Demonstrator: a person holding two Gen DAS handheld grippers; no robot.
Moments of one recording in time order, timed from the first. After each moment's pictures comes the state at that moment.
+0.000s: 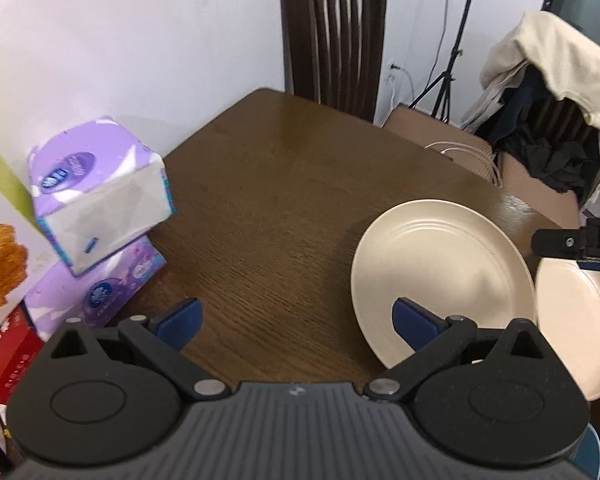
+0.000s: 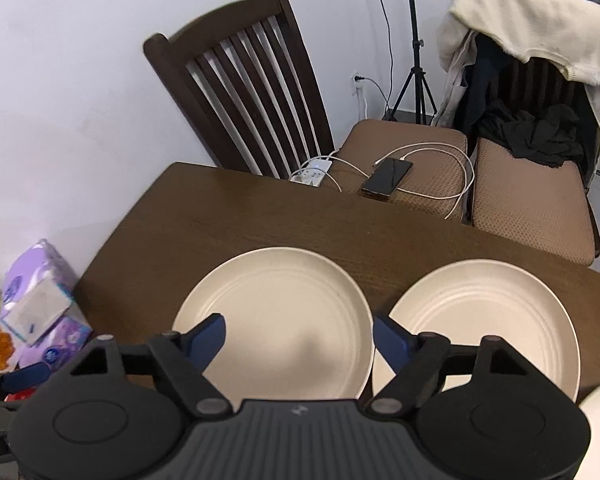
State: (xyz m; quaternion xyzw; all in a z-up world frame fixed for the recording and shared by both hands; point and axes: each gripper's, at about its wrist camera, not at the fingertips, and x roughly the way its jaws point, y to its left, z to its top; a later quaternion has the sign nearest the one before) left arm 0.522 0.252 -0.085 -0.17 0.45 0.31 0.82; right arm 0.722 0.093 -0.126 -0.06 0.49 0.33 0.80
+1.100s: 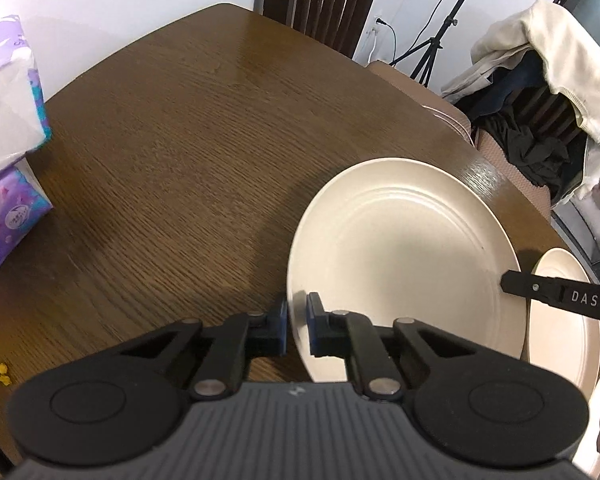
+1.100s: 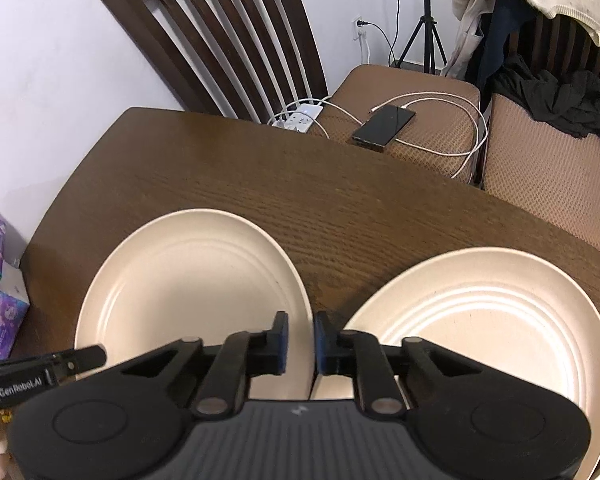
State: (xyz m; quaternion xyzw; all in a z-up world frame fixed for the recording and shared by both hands) left arm 0.568 0.276 -0.161 -0.28 0.48 0.25 0.79; right arm 0.768 0.096 -0.203 -0.09 0.54 0.33 0.77
